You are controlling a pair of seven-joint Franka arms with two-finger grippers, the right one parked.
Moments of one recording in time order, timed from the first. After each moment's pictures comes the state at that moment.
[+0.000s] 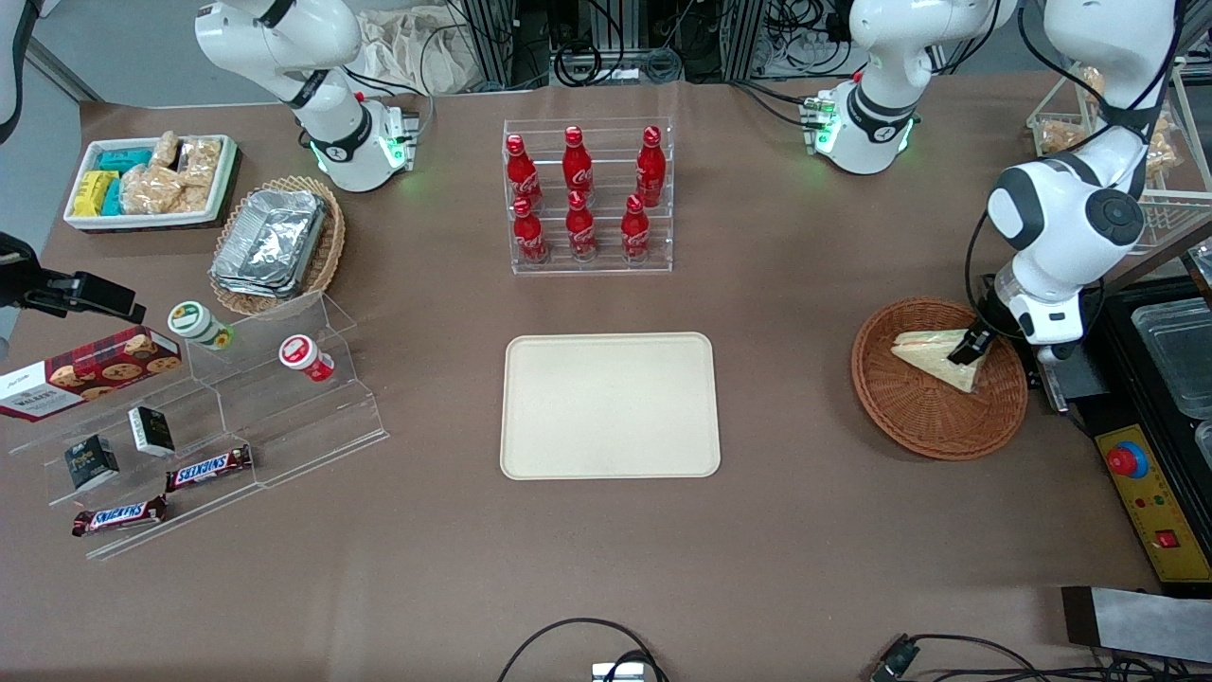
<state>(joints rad) 0.16 0.09 -0.02 -2.51 -0.08 2.69 -0.67</state>
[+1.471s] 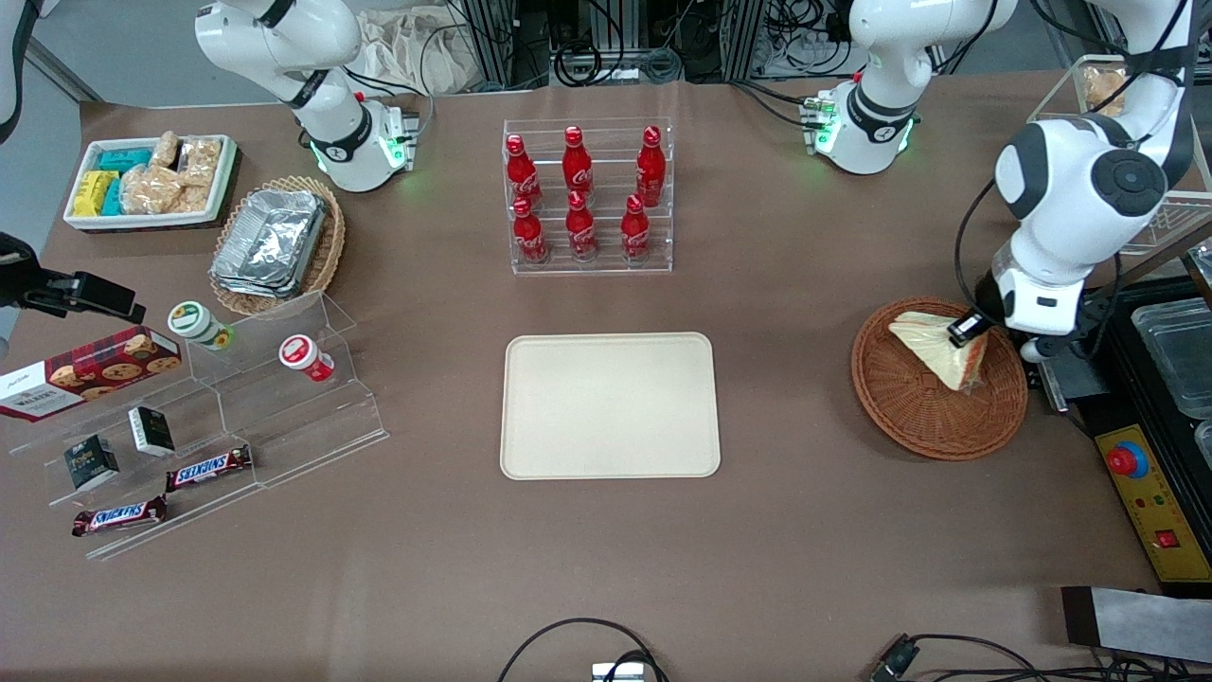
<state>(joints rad) 0.15 -0.07 -0.19 -2.35 0.01 2.36 -0.56</state>
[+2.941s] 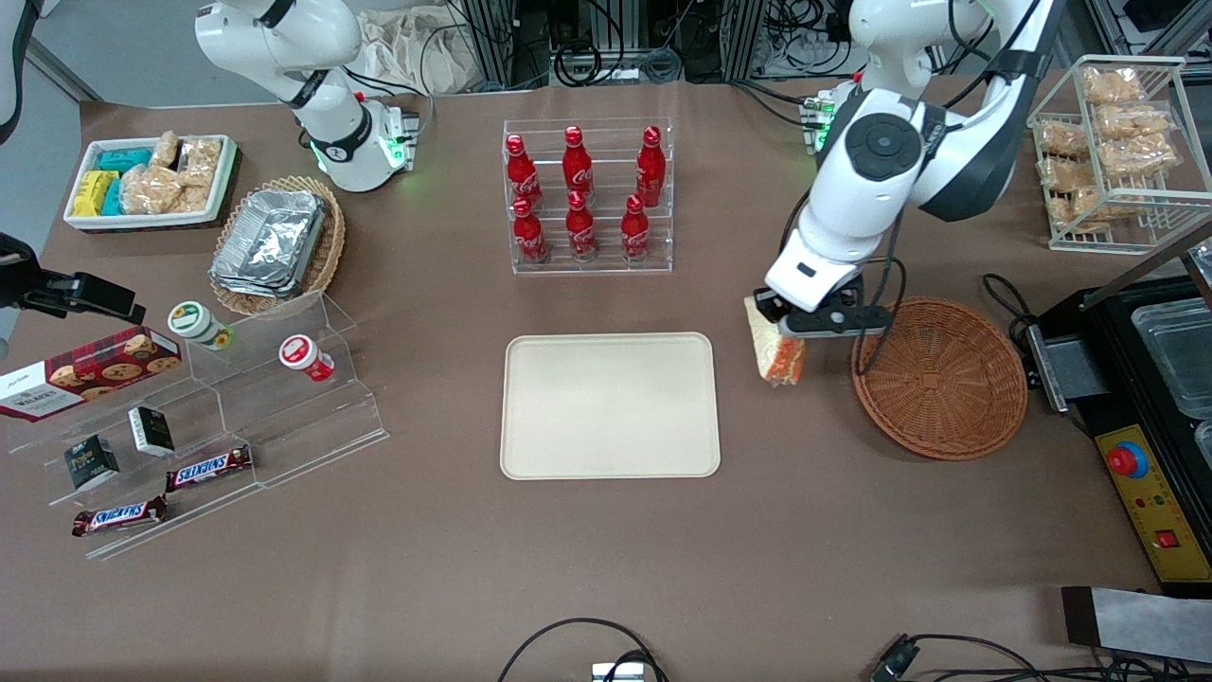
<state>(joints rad) 0.13 0.06 -0.66 -2.09 0.08 2.22 -0.58</state>
